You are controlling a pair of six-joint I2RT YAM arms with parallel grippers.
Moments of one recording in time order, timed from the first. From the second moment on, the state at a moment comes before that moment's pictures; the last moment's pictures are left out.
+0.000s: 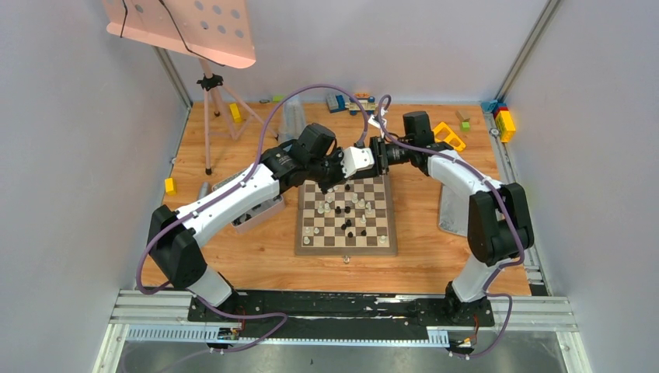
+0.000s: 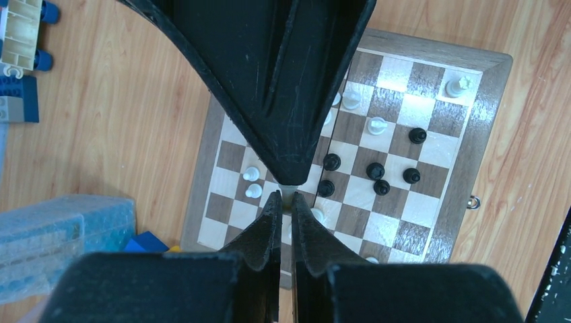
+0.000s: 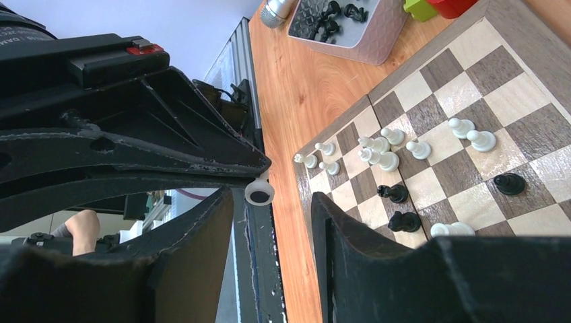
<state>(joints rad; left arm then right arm) -0.78 1.56 1.41 -0.59 0.27 0.53 0.30 1.72 1.23 -0.17 -1.23 0.28</state>
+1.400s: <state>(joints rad) -0.77 1.50 1.38 -0.57 0.26 0.51 0.27 1.73 1.22 -0.17 -1.27 0.29</state>
